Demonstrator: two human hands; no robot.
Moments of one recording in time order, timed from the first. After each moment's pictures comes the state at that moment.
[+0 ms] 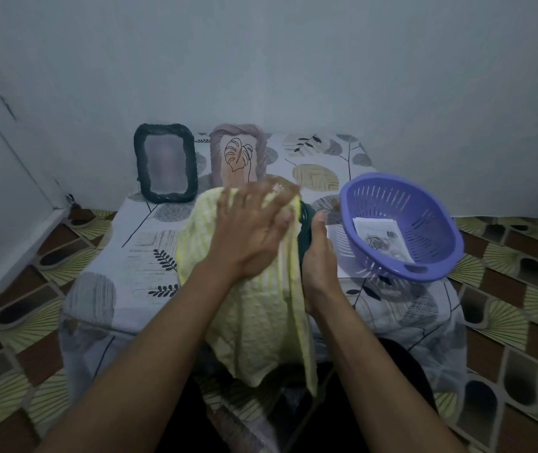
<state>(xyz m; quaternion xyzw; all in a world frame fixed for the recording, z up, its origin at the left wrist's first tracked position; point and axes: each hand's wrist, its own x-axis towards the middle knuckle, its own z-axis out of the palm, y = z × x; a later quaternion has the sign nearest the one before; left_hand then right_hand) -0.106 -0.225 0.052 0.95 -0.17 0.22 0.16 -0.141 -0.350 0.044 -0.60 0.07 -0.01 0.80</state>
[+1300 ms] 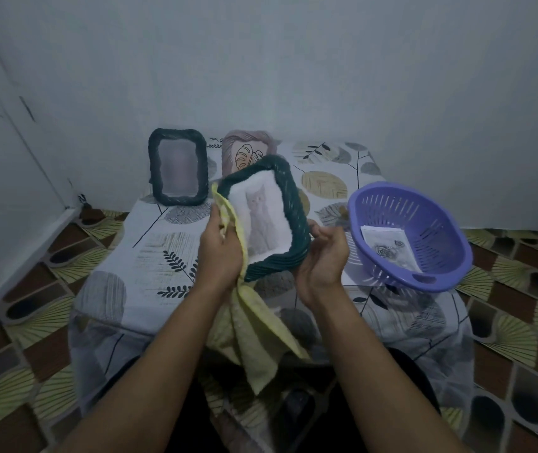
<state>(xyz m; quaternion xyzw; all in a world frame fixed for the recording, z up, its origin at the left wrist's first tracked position) -0.131 -0.204 0.044 0.75 0.13 0.14 0.63 -0.126 -0.343 0.044 -0.41 0.06 0.02 0.91</state>
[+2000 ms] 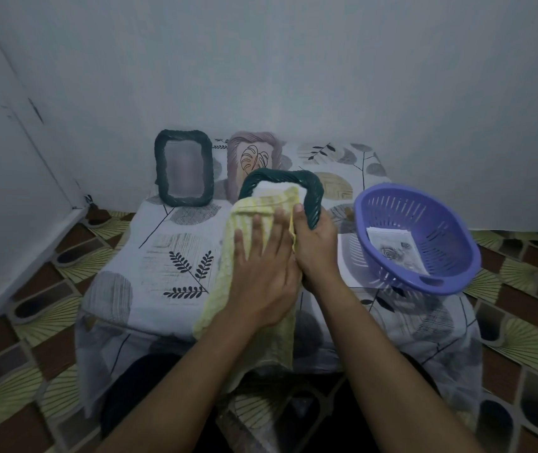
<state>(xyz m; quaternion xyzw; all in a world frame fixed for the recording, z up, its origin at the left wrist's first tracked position) -0.151 -0.237 0.020 0.97 -0.12 0.13 0.15 -0.104 -0.329 0.047 -0.69 0.02 -0.14 0.71</state>
